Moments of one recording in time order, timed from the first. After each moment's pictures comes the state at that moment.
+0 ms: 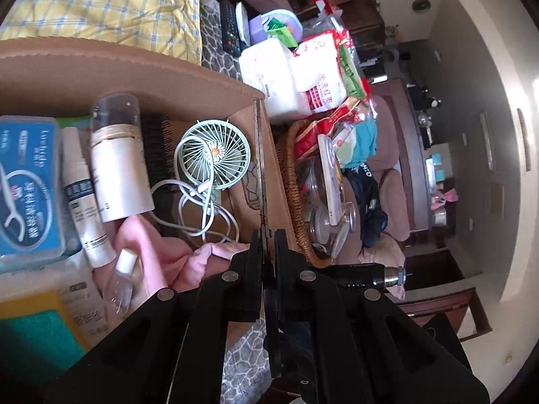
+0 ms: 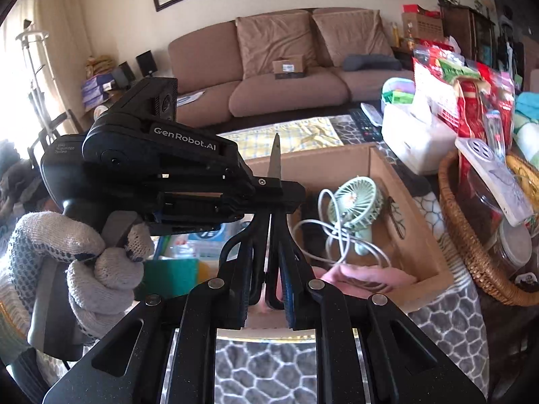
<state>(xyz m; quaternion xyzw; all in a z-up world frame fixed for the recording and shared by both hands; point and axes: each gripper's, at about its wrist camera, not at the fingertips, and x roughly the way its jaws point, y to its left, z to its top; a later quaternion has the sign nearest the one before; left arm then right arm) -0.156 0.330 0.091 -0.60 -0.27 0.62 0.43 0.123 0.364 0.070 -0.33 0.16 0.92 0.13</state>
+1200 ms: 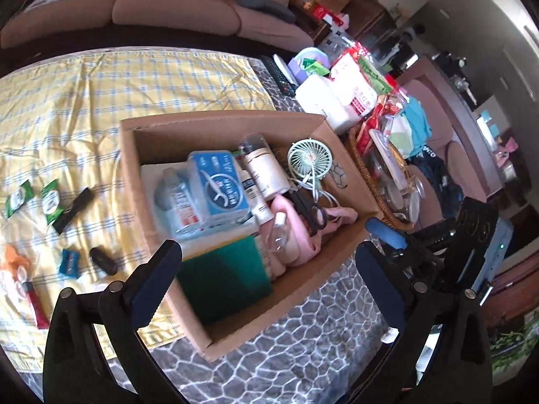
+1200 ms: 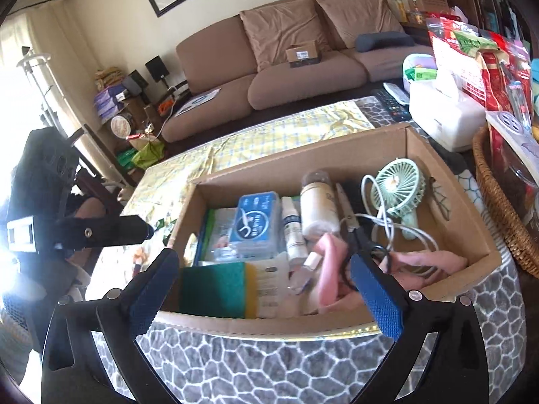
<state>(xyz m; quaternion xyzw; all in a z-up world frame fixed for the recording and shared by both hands) -0.095 0.160 0.154 -0.52 -0.10 0.77 0.36 0.100 0.326 0.080 -0.33 0.22 0.91 0.08</state>
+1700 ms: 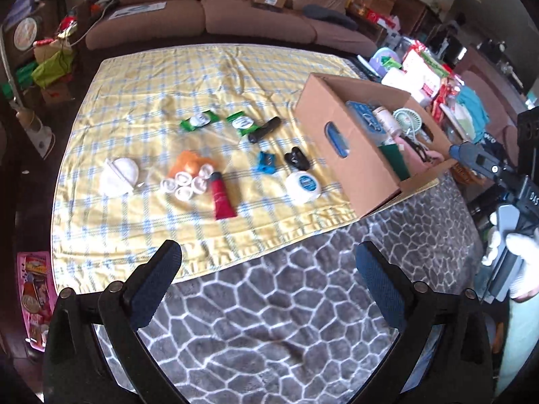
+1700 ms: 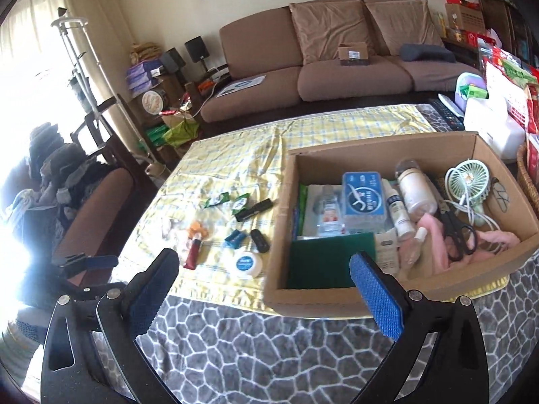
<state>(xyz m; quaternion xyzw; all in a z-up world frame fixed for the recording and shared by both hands) -0.005 -0.059 0.118 -0.50 -0.01 0.83 0.22 0.074 0.189 0.089 -0.33 0.18 0.93 0.03</state>
